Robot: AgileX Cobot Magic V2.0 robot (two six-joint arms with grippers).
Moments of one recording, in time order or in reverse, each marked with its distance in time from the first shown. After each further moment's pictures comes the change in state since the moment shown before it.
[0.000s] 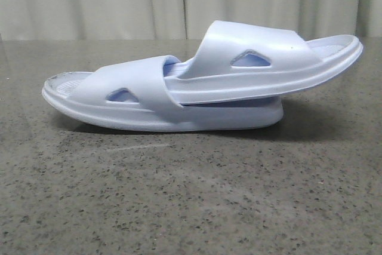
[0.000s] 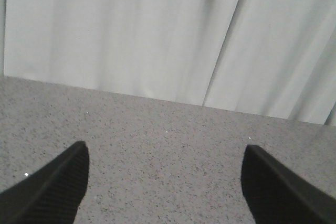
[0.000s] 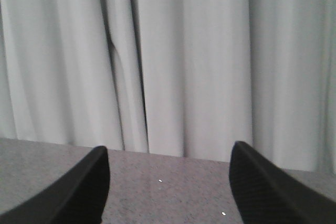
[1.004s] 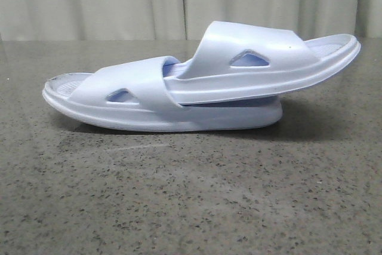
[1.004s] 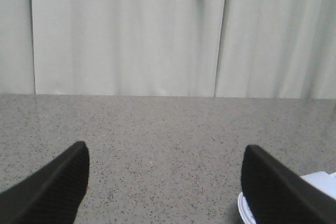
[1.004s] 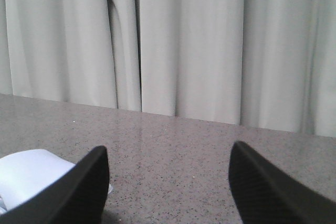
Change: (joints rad) left arm -0.058 -0.405 0.310 0.135 -0.082 0.002; right arm 0.000 -0.398 0.377 -0.004 0.021 -0.070
